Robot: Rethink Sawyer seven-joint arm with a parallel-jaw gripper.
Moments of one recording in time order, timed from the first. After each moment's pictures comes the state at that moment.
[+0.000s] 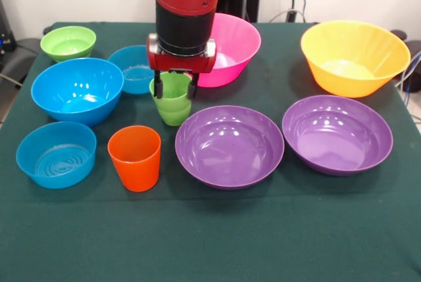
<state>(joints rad) -0.32 -0.47 0.01 1.47 -0.24 0.63 1.58</state>
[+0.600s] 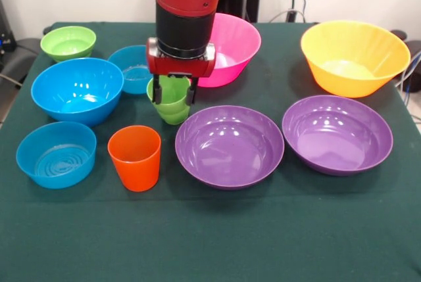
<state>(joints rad) -0.32 -0.47 0.01 1.48 -0.25 0.57 1.58</state>
